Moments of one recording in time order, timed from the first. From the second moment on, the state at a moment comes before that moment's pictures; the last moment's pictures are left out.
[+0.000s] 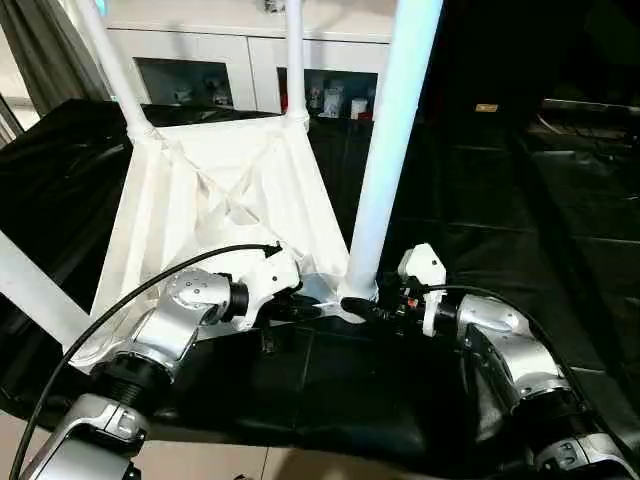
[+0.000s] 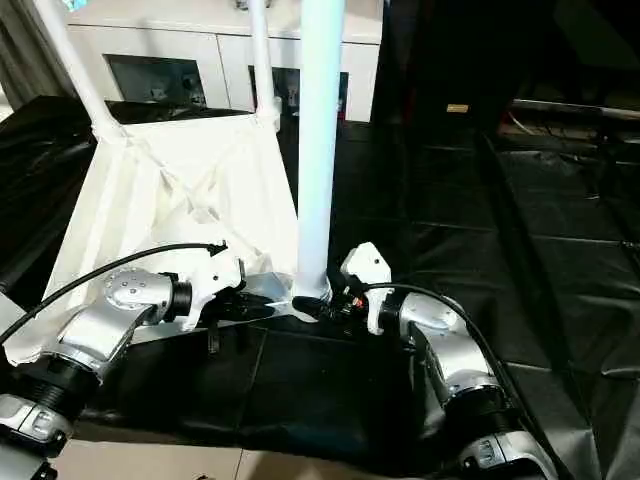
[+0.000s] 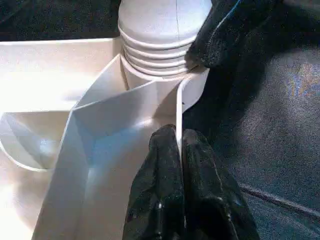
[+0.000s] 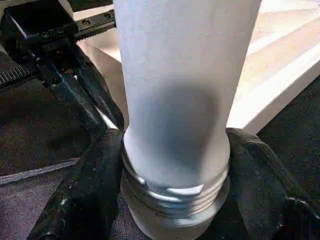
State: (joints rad) left arm -0.52 0.39 -0.30 0.48 0.02 0.09 -1.10; right arm -0.40 -0.28 0.17 0.49 0.16 -0.01 0.94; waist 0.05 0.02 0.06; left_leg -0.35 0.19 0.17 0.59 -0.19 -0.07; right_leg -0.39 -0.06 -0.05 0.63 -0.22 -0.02
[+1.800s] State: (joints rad) left arm -0.56 0.27 -0.31 0.58 0.08 0.03 -0.88; right arm -0.39 -0.29 0.07 0.48 0.16 -0.07 0.78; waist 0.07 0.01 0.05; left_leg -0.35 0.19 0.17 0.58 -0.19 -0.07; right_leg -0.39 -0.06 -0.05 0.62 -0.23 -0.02
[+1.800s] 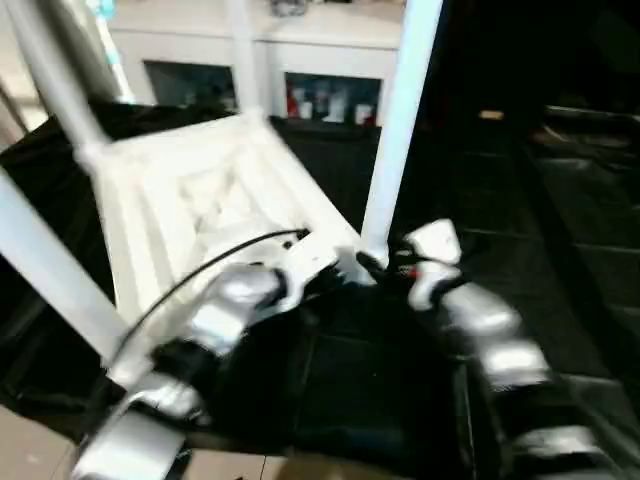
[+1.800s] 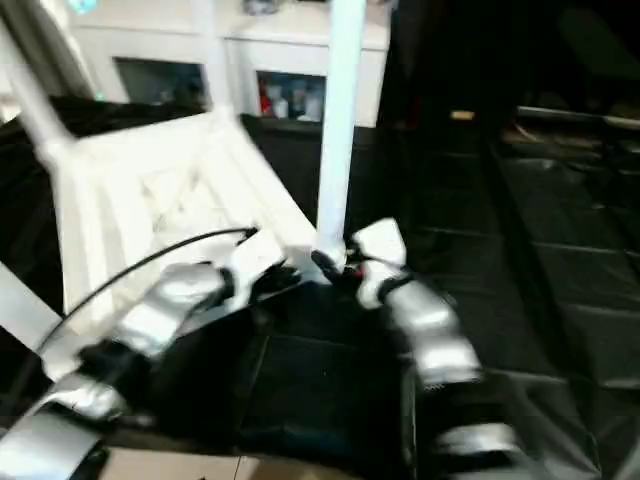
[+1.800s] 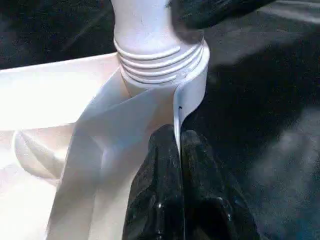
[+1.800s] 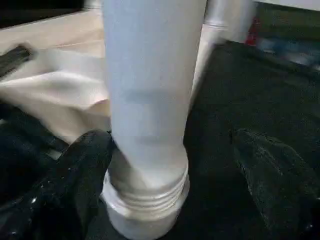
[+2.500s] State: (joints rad) left arm -0.46 0.39 -0.33 0.42 -0.01 -0.02 -1.19; right arm -0.35 -0.34 0.19 0.44 0.18 -0.08 1.06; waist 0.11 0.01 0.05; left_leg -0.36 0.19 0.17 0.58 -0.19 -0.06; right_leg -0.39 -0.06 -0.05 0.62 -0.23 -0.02
